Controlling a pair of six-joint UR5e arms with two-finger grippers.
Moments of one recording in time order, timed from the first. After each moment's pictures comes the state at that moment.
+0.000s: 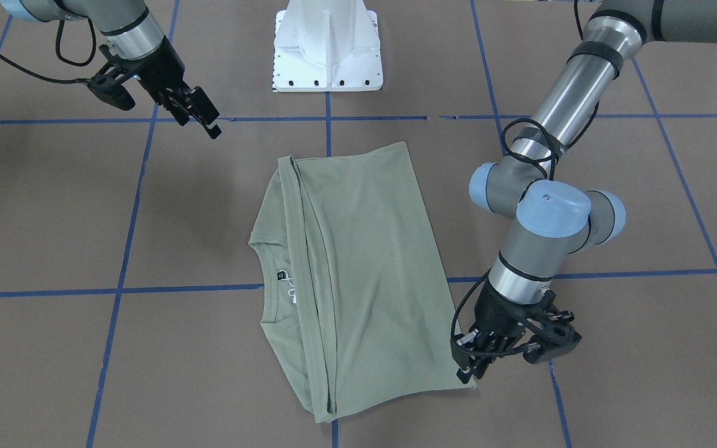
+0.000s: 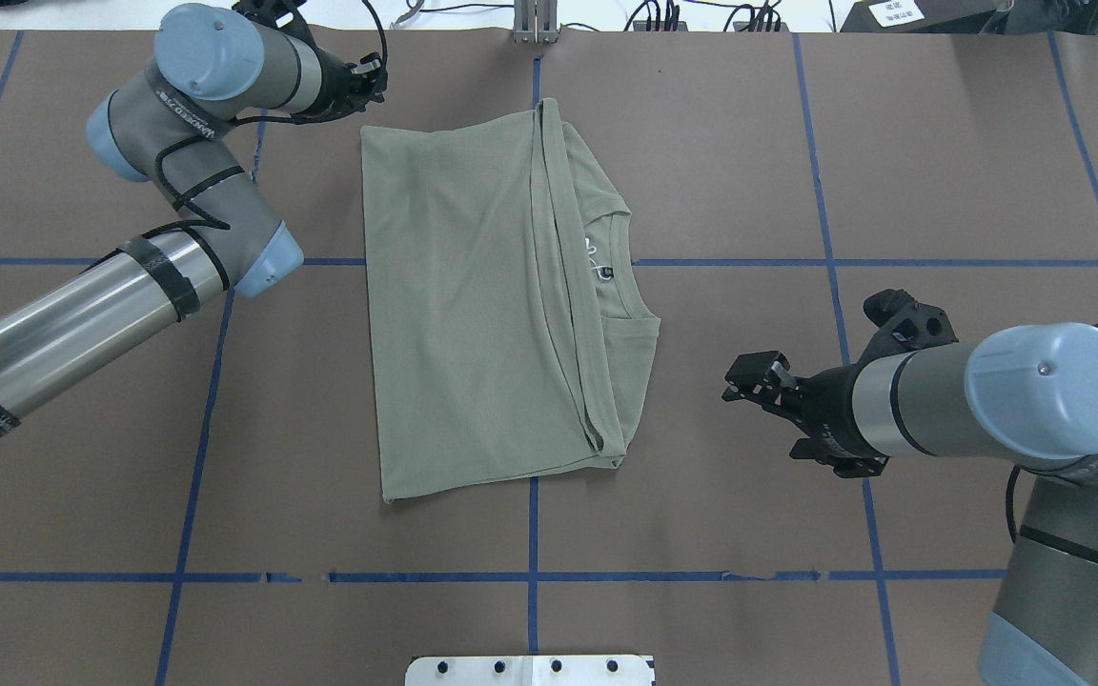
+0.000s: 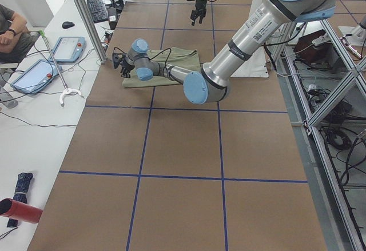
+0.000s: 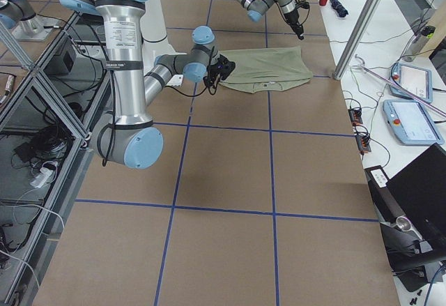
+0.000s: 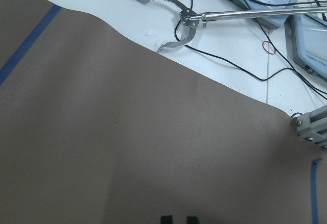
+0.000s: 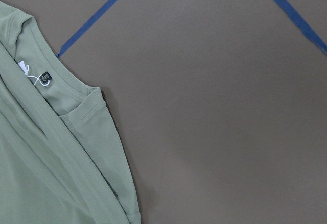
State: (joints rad) left arm -0.87 -2.35 -1.03 -2.48 -1.79 -1.44; right arm 0.49 -1.45 2.14 -1.24 1.80 1.92
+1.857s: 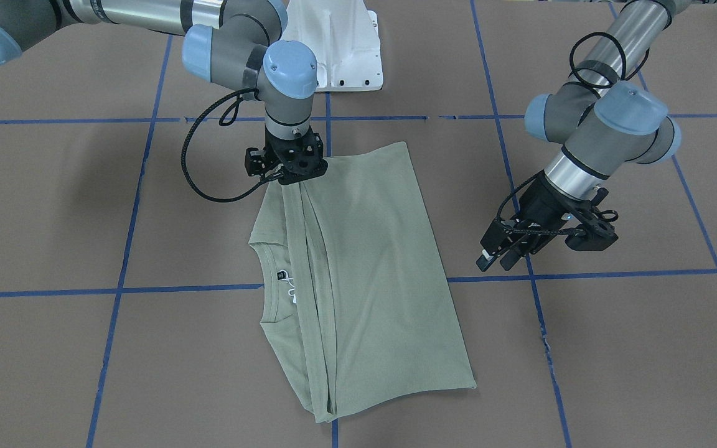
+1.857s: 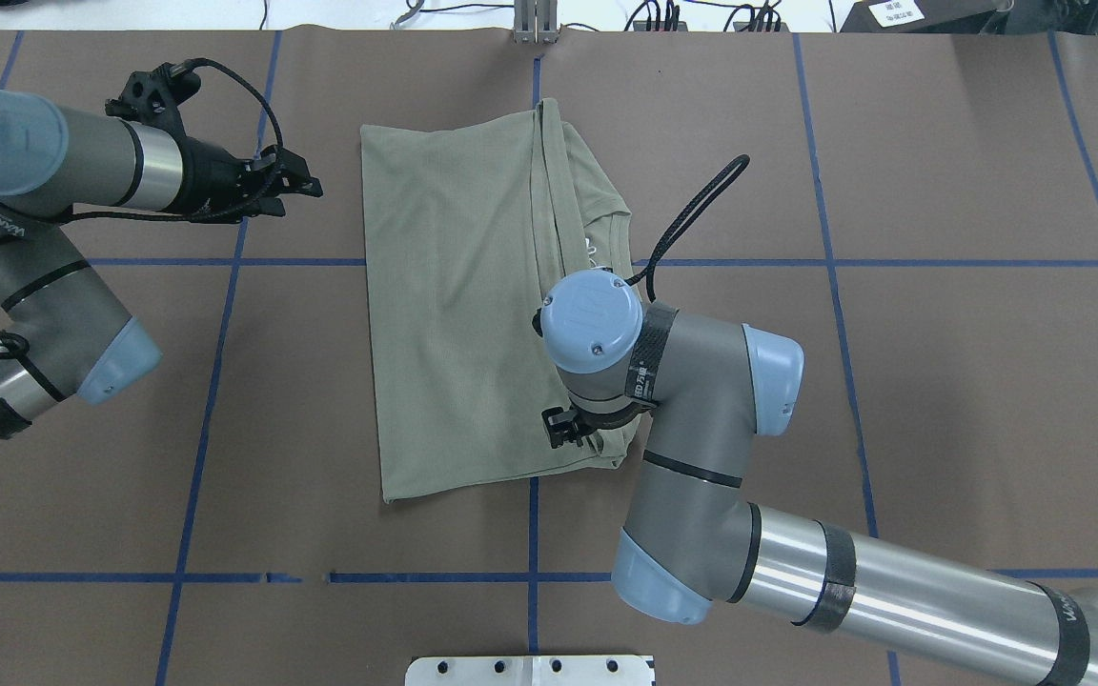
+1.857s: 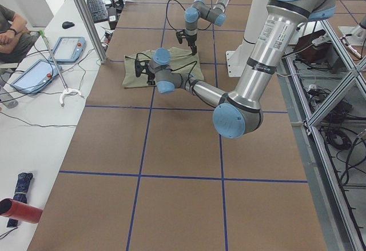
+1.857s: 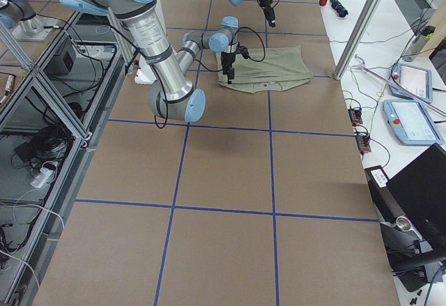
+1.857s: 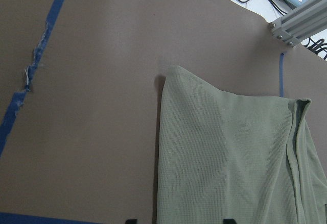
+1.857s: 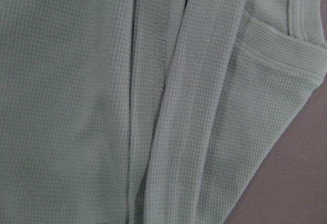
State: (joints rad) left arm -0.86 -1.98 -1.49 -2.48 -1.98 -1.45; right arm 0.42 -0.86 1.61 -1.76 1.83 0.87
